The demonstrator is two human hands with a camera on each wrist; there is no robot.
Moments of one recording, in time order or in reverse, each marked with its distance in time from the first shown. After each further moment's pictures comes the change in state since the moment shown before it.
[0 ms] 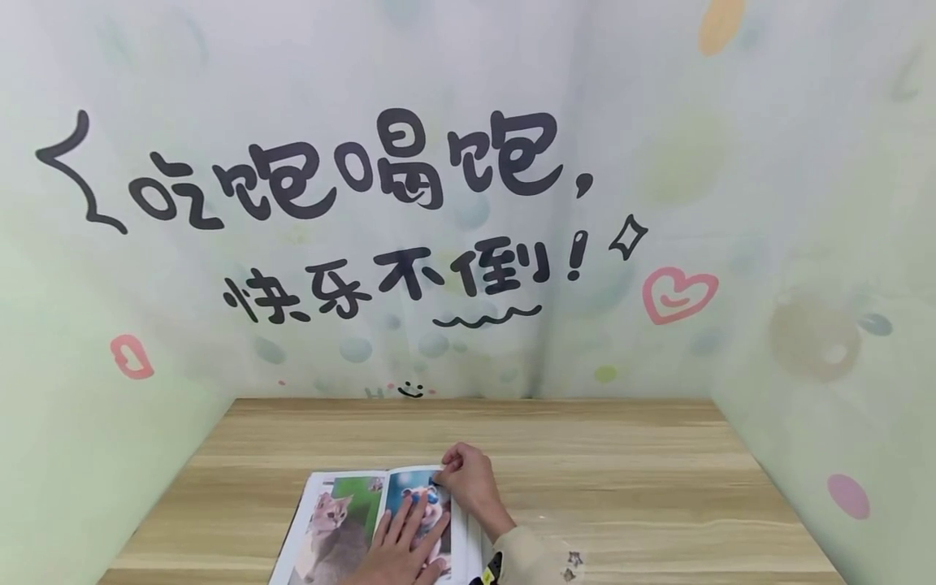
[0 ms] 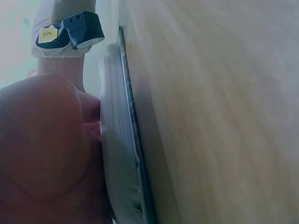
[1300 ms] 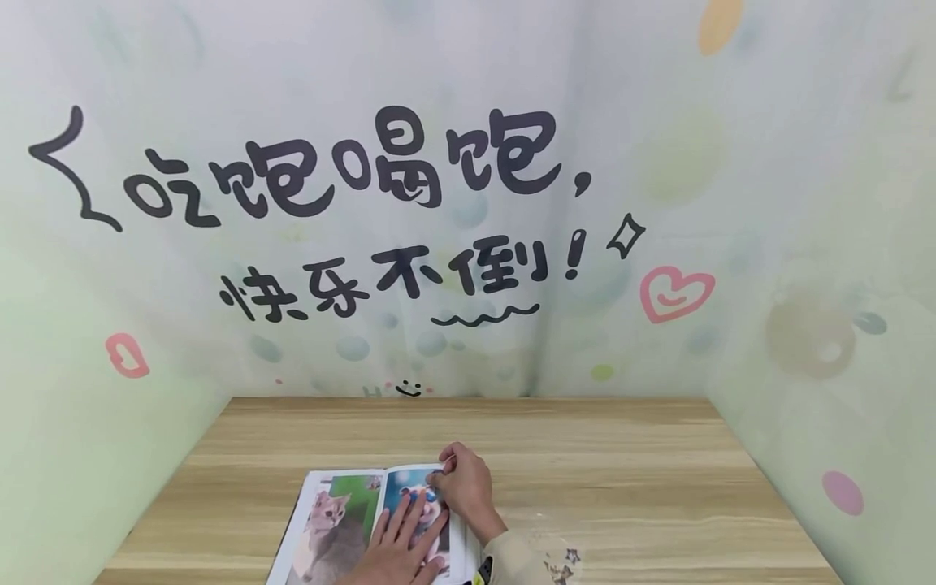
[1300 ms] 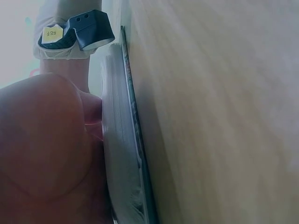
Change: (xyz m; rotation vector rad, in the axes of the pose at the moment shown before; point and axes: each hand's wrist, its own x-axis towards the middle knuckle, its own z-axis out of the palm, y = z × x) left_hand -0.002 0.003 -0.002 0.031 0.022 0.009; right_hand -0.004 -0.001 0.010 -0.128 0.080 0.024
